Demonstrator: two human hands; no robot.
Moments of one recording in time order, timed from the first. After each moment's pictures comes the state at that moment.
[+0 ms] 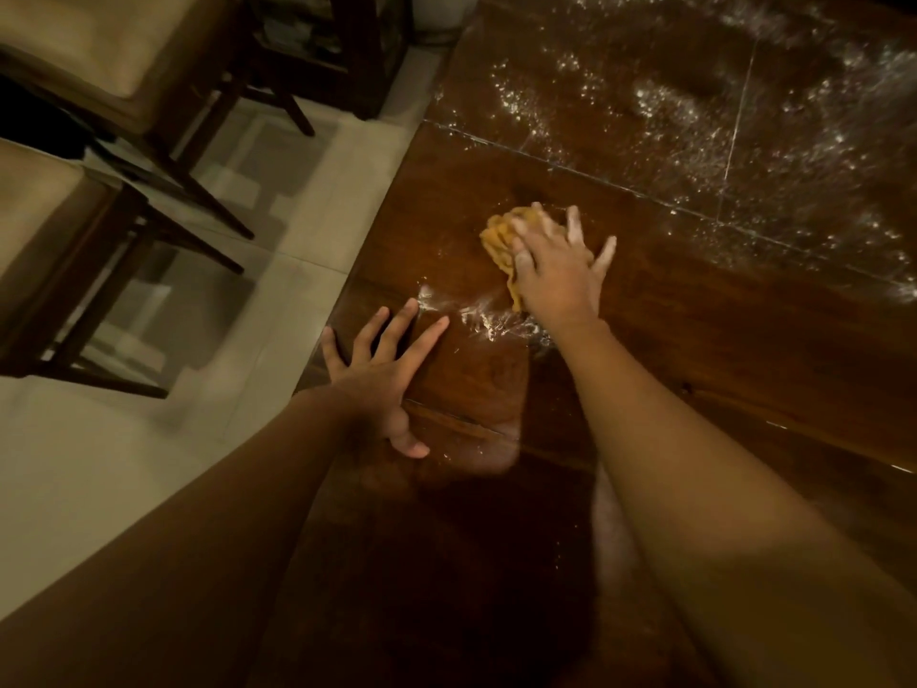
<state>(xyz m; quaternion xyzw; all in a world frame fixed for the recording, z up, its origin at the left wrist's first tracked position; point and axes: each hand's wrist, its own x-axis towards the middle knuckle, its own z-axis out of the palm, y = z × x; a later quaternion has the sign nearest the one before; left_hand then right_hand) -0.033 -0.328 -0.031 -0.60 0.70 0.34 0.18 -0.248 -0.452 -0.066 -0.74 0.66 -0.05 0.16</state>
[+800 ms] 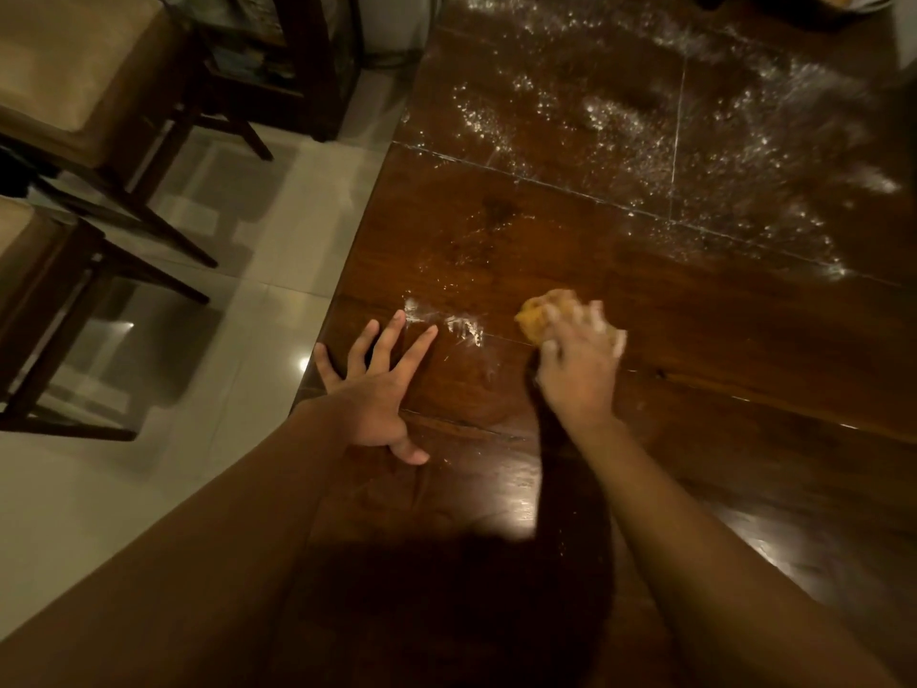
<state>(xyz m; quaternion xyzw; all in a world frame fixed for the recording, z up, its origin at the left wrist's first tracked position) -0.031 -0.332 -0.031 -0.58 0.71 0.35 0.19 -0.284 -0.348 -0.066 -0.65 0.73 -0.12 0.15</state>
